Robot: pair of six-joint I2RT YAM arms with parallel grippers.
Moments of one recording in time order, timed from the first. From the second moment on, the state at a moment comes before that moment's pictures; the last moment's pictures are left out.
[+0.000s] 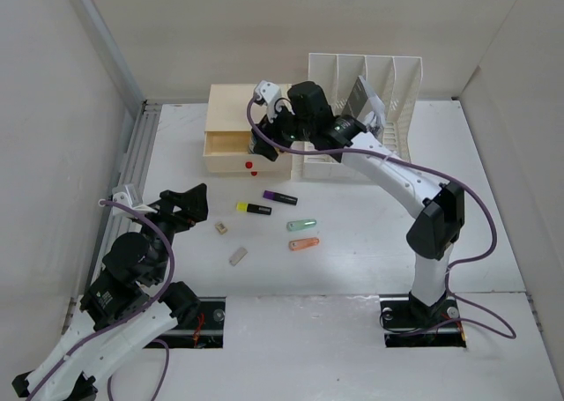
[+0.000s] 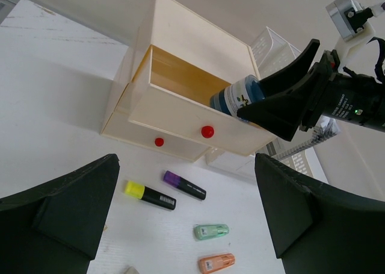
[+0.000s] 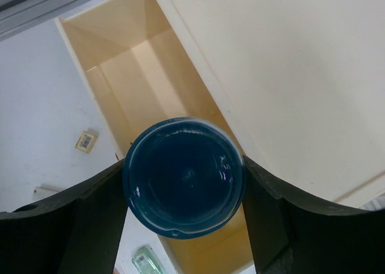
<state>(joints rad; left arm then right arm) -0.78 0.26 0.73 -0.46 -0.70 -0.58 0.74 1.89 1.89 -0.46 -0.30 -0.17</state>
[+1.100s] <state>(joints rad) -0.78 0.25 0.73 -0.46 -0.70 -0.58 0.76 1.89 1.88 -0.64 -0.57 -0.41</state>
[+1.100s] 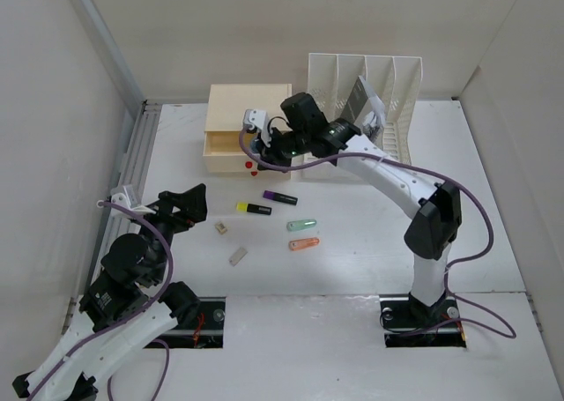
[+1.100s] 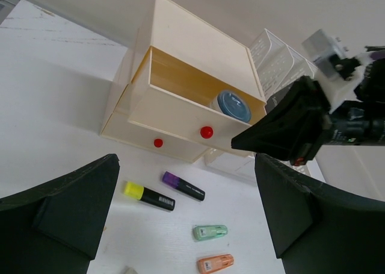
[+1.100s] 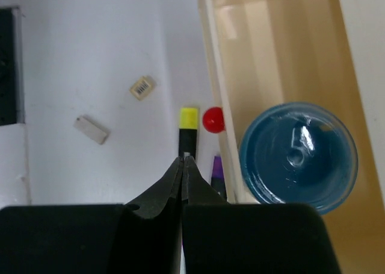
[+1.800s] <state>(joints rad) -0.78 0.25 0.73 -0.46 -0.68 -0.58 0.94 1.93 1.71 -0.28 0.19 -0.43</state>
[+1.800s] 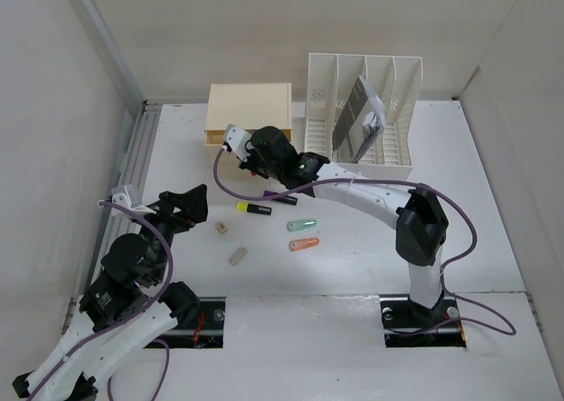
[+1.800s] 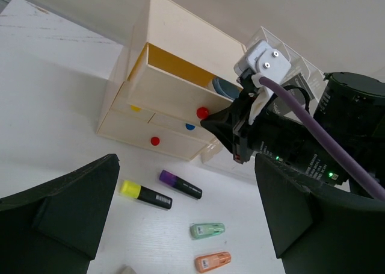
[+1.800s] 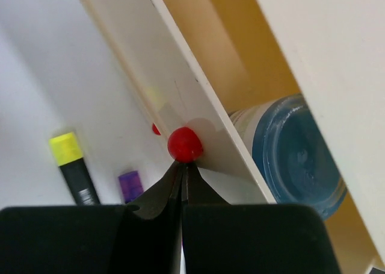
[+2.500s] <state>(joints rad) -0.78 0.26 0.73 -0.46 -0.68 -0.61 0.94 2.06 1.79 -0.17 0.43 -0.49</state>
